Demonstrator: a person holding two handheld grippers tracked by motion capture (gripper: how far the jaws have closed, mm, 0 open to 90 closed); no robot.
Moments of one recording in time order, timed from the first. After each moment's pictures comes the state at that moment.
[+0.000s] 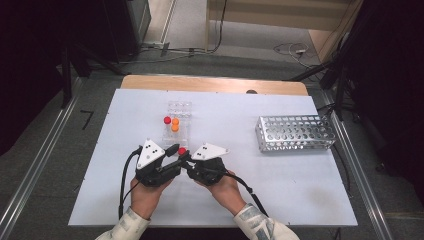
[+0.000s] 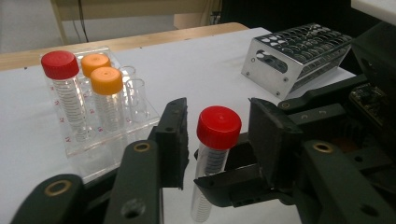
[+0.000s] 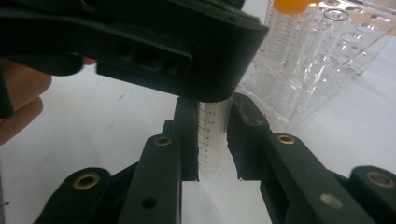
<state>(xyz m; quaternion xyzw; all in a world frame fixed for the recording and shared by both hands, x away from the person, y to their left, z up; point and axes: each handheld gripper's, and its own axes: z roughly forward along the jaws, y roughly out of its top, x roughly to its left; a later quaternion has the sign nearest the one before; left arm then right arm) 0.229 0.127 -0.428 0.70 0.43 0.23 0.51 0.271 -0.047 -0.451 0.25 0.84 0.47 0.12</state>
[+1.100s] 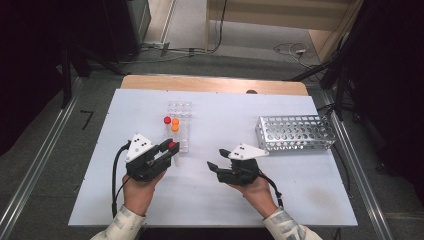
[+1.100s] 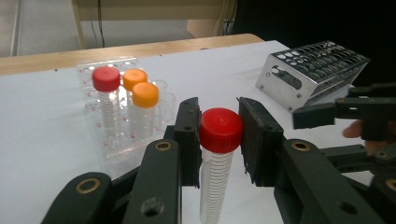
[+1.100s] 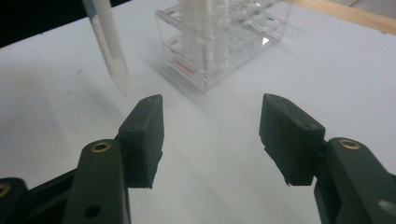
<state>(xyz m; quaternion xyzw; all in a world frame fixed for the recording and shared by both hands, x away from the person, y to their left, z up) 0.232 0.147 -0.407 0.68 0.47 0.24 0.51 0.276 -0.136 -0.450 0.29 0.83 0.46 0.14</state>
